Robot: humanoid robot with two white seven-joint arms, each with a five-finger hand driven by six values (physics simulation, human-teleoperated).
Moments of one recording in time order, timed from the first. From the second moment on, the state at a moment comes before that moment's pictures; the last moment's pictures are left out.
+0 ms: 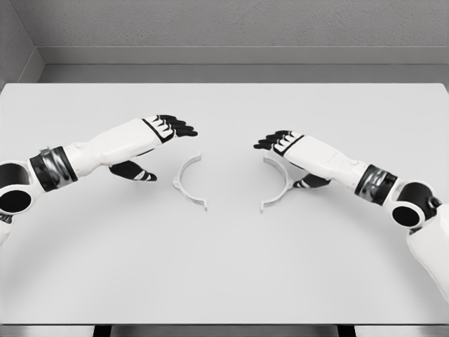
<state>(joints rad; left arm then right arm) -0.45 0.70 -0.54 -1.59 -0.32 -0.50 -0.32 -0.35 -0.47 0.36 -1.40 0.62 -0.61 0.33</state>
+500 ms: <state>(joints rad) -0.49 0.65 -0.55 -1.49 -0.27 -0.49 -0.32 -0.37 -0.45 0.36 -1.36 0.63 -0.61 0.33</state>
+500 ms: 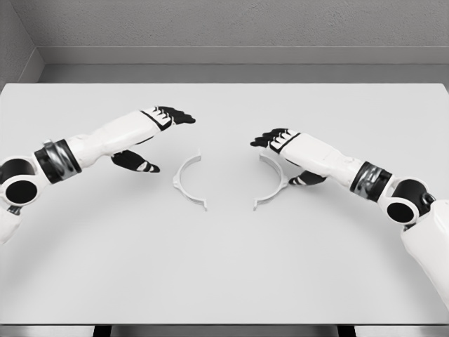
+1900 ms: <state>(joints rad) -0.49 0.51 -0.55 -1.25 -0.28 -0.50 -0.32 -0.45 -0.39 0.42 -1.32 0.63 -0.61 0.33</state>
